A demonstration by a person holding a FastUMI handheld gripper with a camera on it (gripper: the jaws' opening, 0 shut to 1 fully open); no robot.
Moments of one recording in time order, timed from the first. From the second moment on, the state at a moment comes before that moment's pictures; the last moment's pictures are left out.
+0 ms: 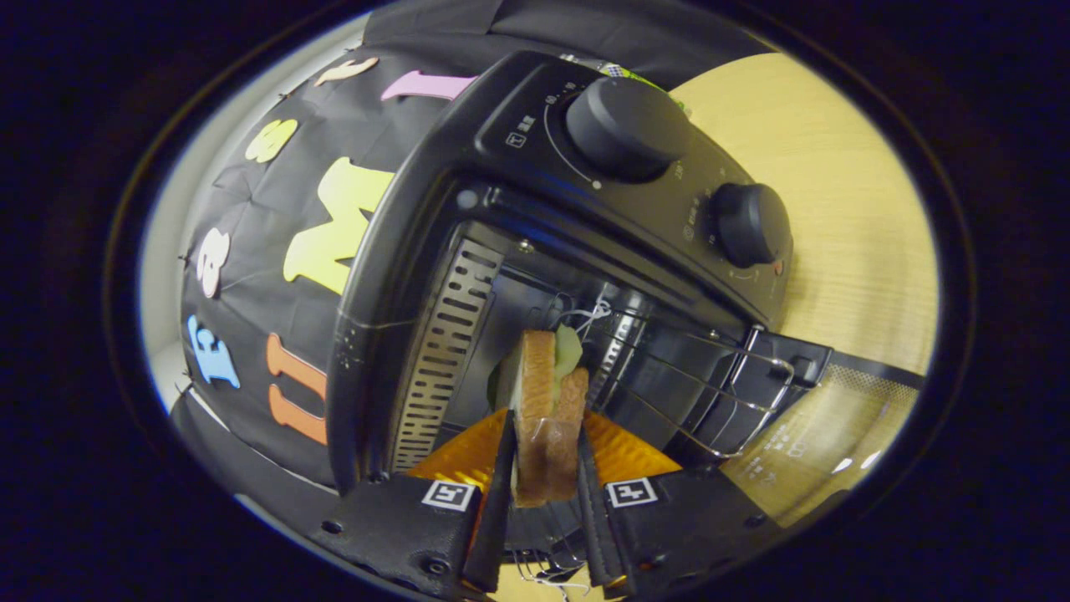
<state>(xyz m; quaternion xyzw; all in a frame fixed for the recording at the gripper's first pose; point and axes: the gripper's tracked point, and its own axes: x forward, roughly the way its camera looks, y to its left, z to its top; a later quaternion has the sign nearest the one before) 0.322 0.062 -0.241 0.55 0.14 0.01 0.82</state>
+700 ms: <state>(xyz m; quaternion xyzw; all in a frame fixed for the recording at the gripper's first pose) 0.315 0.083 -0.241 0.36 0.17 0.04 0.92</state>
